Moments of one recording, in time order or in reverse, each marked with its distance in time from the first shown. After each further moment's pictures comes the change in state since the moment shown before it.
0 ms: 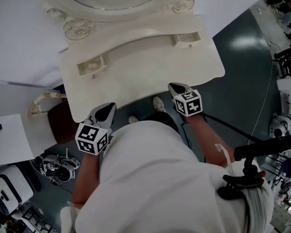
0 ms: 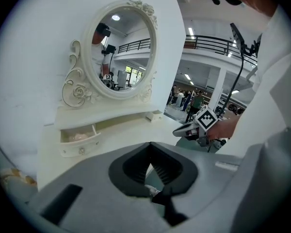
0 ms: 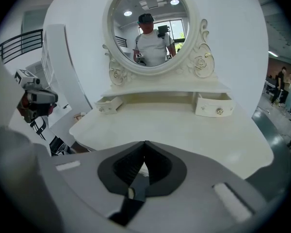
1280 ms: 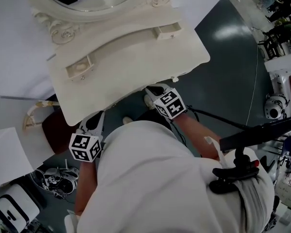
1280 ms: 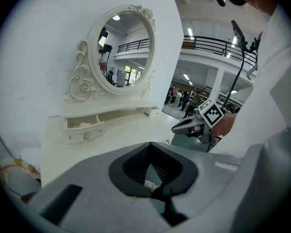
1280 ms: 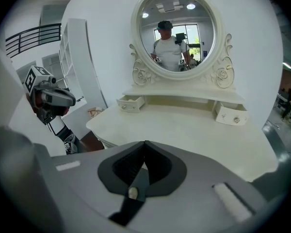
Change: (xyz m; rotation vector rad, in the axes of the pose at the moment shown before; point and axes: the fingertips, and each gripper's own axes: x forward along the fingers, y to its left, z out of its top) left arm -0.038 -0.003 -0.050 -0.005 0.006 -0.015; right arm -0.014 0.095 -0.010 -0.133 -0.026 0.079
